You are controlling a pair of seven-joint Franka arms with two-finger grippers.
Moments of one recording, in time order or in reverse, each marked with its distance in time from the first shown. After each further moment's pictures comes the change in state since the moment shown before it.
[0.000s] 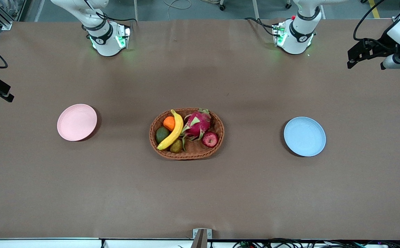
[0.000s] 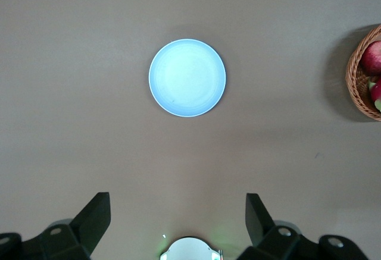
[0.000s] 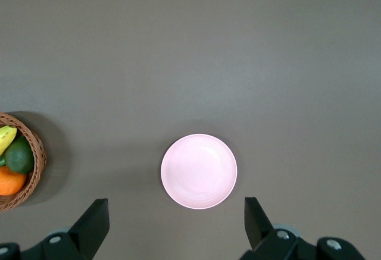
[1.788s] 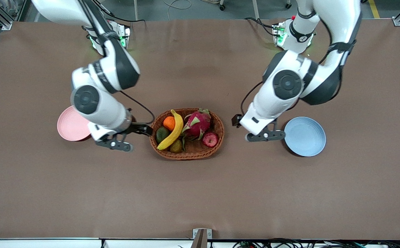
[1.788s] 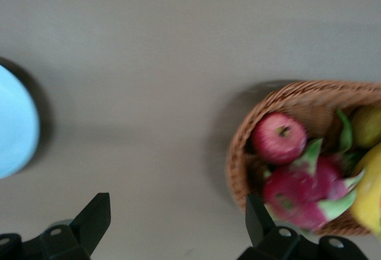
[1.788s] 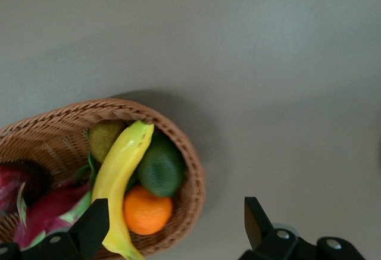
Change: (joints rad) left arm -0.370 0.580 -0.102 0.062 0.000 0.548 -0.662; right arm 0.528 0.470 0.012 0.010 0.121 0.304 0.718
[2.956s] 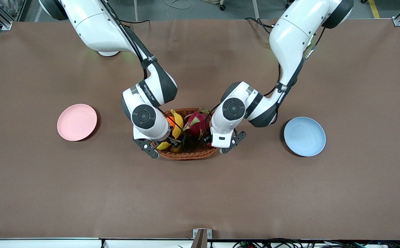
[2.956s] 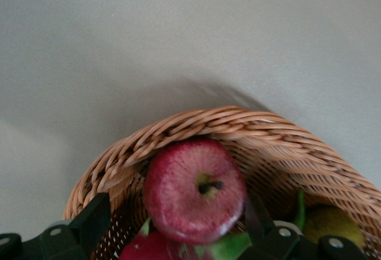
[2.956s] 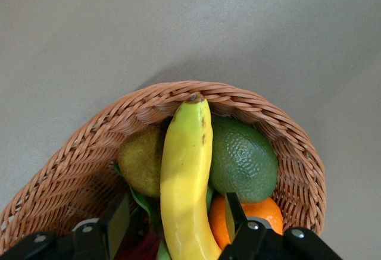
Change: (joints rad) left arm -0.139 0.338 0.000 0.130 0.000 0.265 -0.668; right arm 0.111 0.244 -0.001 0.158 0.003 0.085 0.529
